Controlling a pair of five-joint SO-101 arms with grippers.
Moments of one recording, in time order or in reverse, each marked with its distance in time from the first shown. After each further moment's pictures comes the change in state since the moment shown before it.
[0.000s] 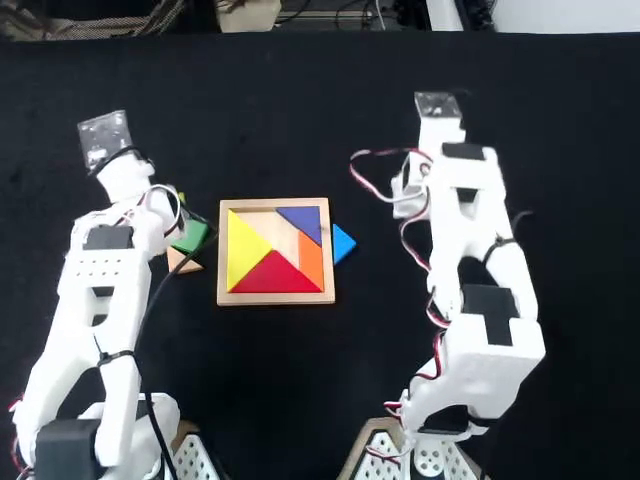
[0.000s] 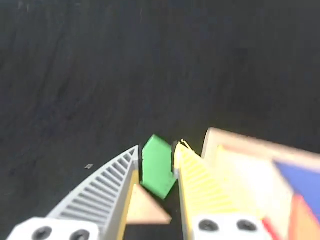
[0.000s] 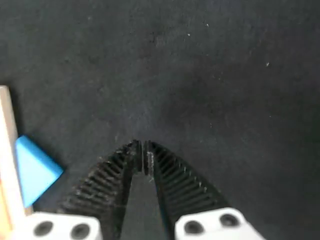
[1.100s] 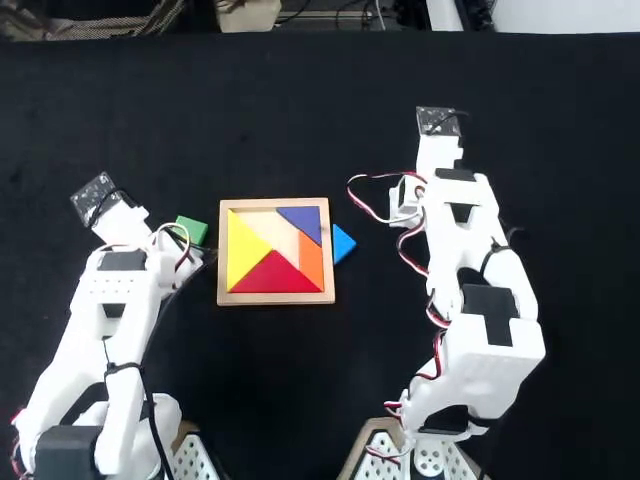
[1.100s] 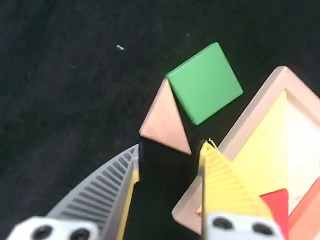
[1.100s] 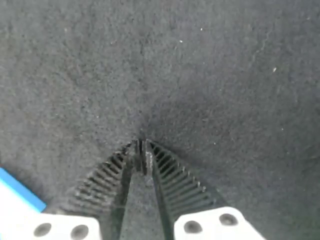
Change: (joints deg) left arm 1.8 -1.8 11.2 6.4 23.7; right arm 0.0 0.0 9.1 -13.5 -1.7
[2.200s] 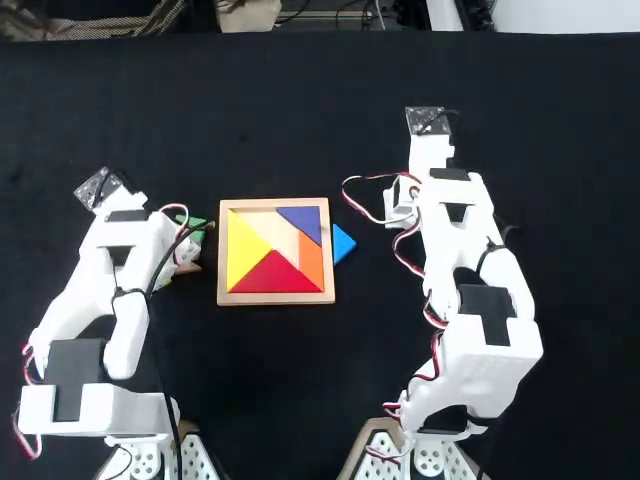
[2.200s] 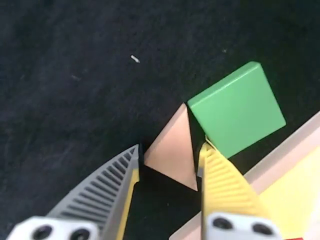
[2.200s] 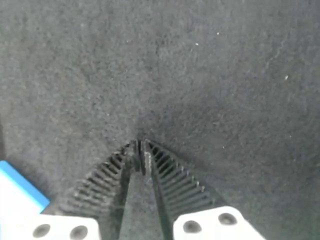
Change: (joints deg) left arm -1.8 24.4 -17.1 5.5 4.6; right arm -1.2 0.0 0.0 0.0 2.3
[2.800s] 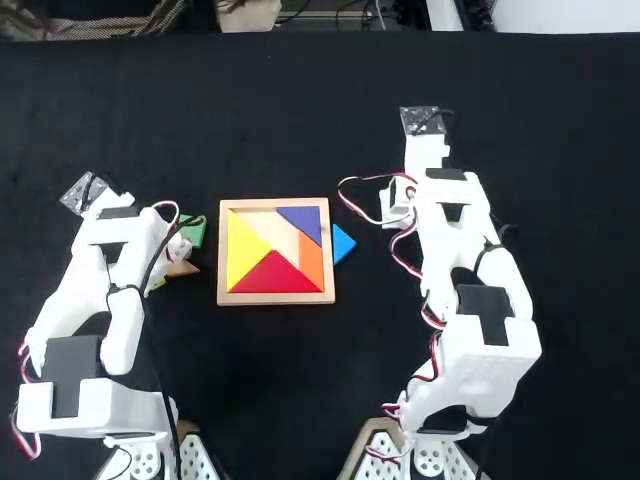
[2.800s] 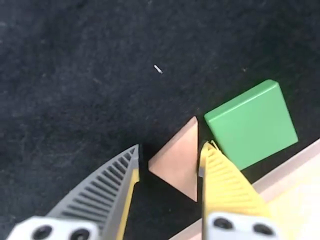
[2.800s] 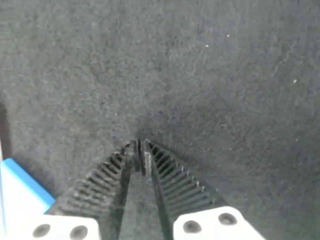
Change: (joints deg) left arm -2.2 0.9 -1.7 1.9 3.8; right arm -1.0 0.0 0.0 0.0 0.4
